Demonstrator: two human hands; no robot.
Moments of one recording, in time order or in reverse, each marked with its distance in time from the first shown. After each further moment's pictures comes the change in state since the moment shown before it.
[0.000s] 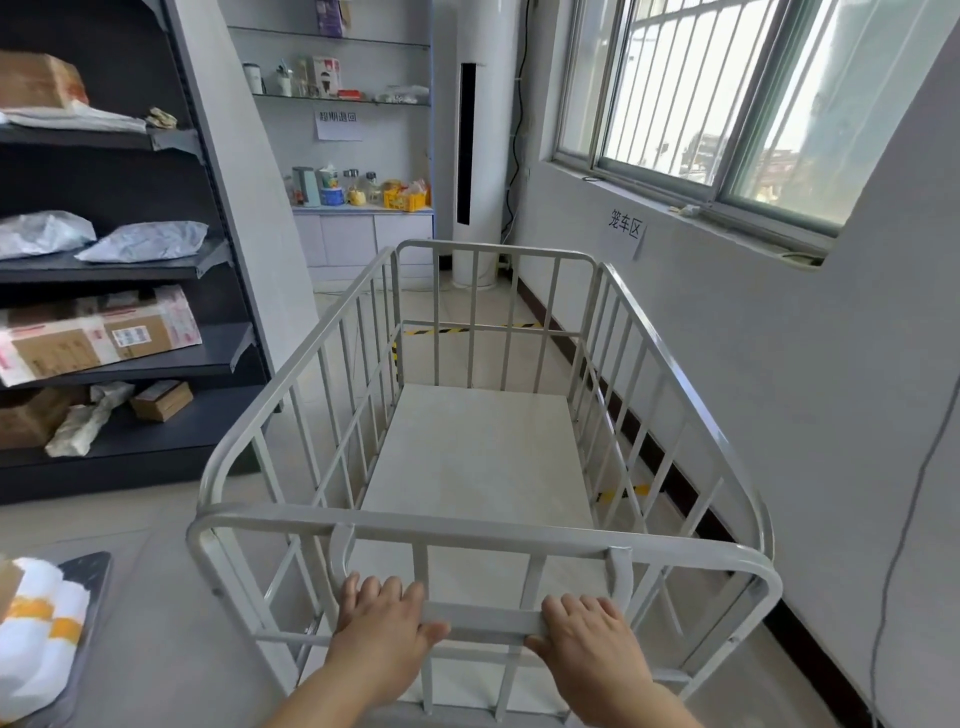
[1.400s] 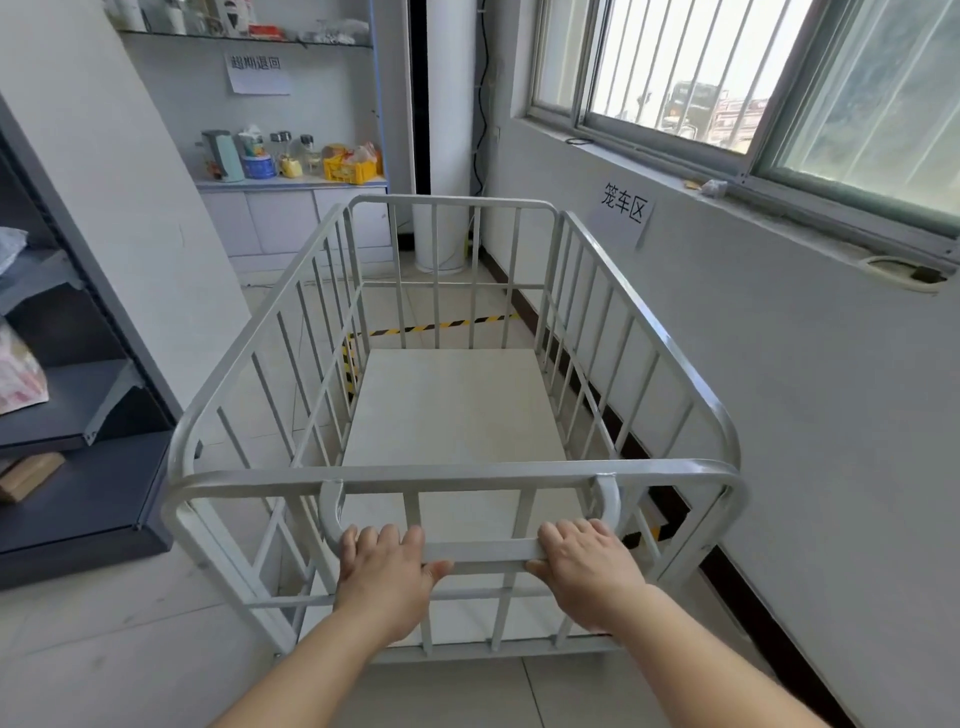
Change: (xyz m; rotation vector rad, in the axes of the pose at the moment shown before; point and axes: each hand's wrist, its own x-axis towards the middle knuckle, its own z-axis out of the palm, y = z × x) left_hand 0.388 0.035 -0.141 0.007 0.062 0.003; right_hand 0.374 0.179 0.056 0.095 -0.360 0.027
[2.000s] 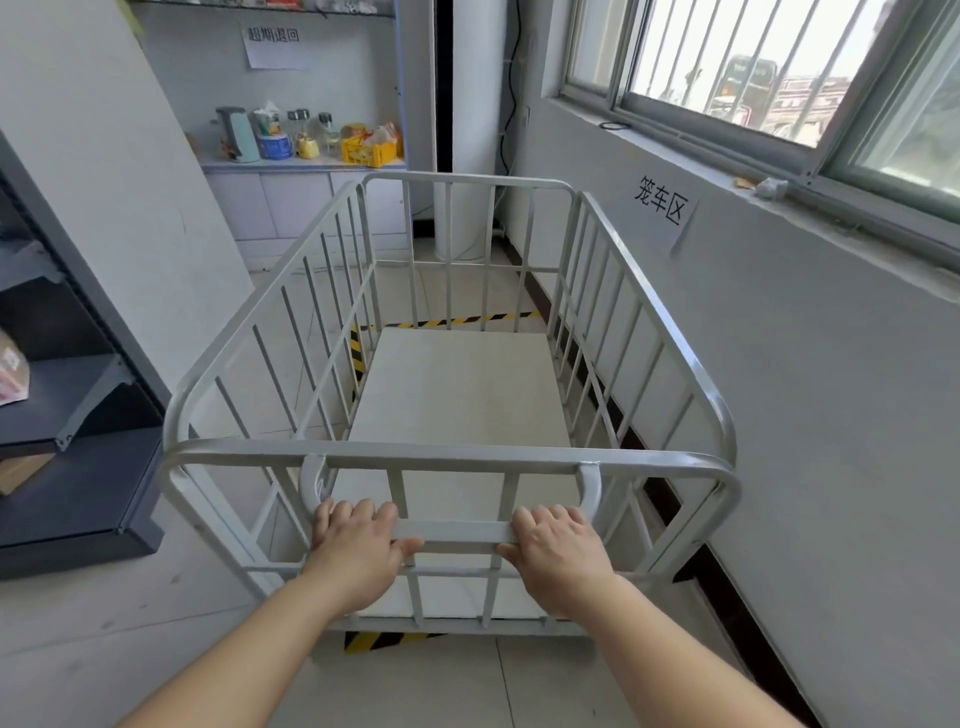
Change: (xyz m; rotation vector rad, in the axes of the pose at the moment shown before) left_hand 0.131 0.007 -0.043 -0.005 -0.040 -0.043; right_hand 0.127 0.059 -0.019 -0.005 -0.083 -0.028
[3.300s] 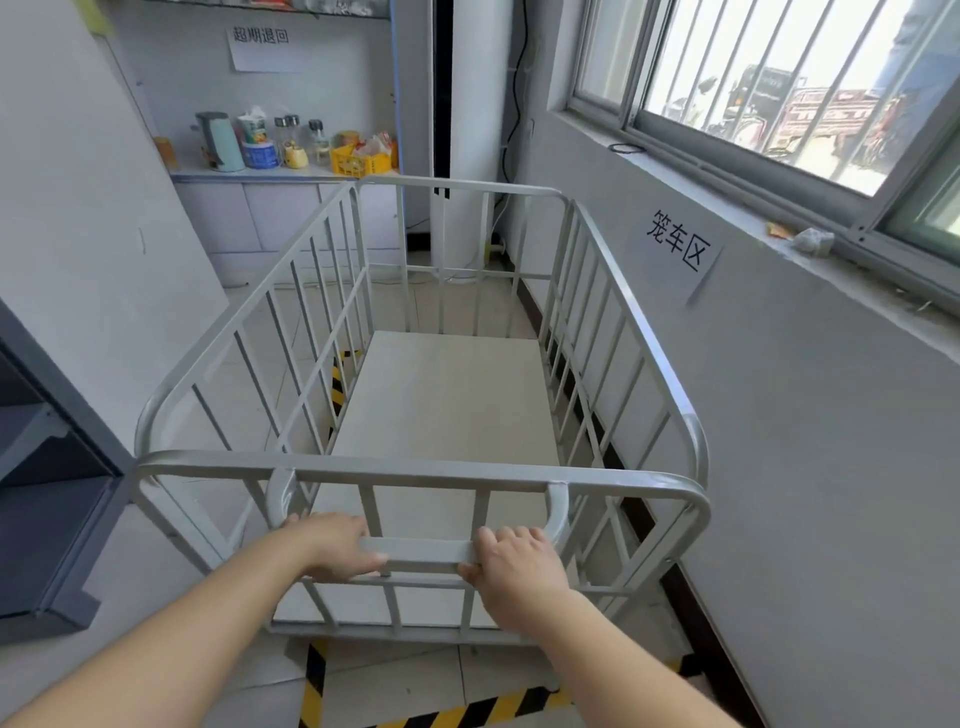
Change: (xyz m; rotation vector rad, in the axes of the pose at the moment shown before) left_hand 0.202 0.012 -0.111 0.076 -0.388 -0.038; right_hand 0.185 0.066 -0.048 0.061 -0.108 -0.043
